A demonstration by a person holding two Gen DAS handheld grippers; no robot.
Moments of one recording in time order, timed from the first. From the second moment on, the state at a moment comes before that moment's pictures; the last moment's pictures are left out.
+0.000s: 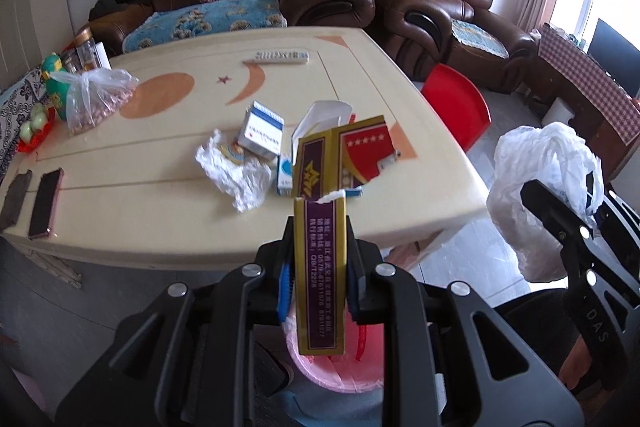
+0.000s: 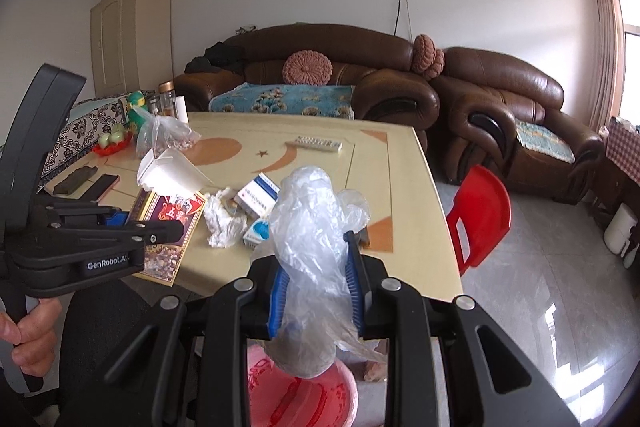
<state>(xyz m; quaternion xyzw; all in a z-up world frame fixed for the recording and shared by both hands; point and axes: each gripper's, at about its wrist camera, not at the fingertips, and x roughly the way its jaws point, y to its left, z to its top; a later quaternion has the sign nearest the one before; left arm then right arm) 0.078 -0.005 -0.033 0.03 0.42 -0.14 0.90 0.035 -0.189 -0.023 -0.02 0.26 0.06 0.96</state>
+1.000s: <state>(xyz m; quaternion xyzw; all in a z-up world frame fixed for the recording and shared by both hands) 0.089 -0.051 -0.199 0.06 0.56 -0.19 0.80 0.080 -0.195 -0.181 0.01 0.43 0.08 0.90</state>
